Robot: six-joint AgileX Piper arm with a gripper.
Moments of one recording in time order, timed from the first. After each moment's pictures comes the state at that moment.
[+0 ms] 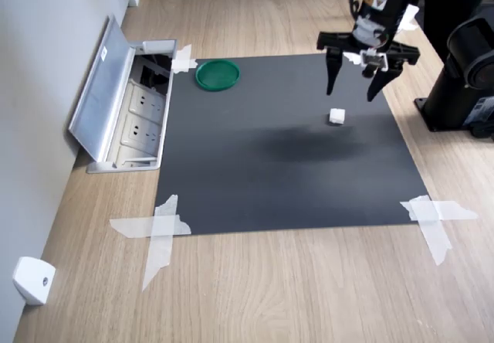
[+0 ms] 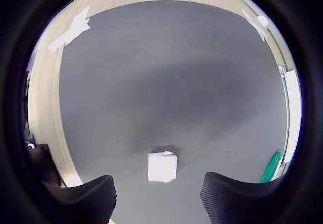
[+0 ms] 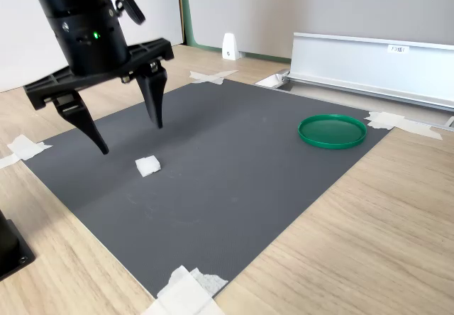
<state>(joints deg) -4.8 67.3 -32.6 3.1 44.8 -81.9</state>
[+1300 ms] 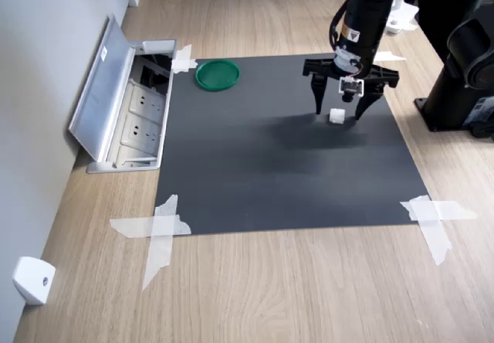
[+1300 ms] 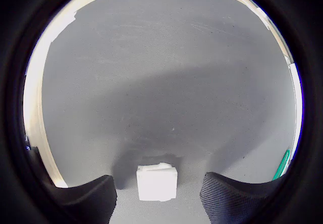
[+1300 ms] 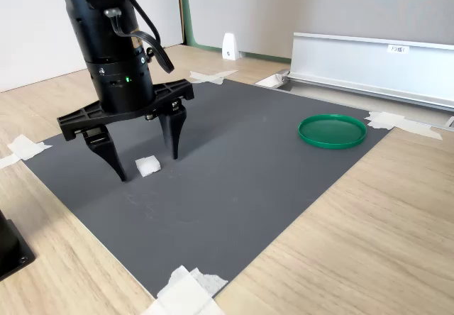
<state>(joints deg) -4.8 76.9 -30.5 3.1 35.8 -81.2</state>
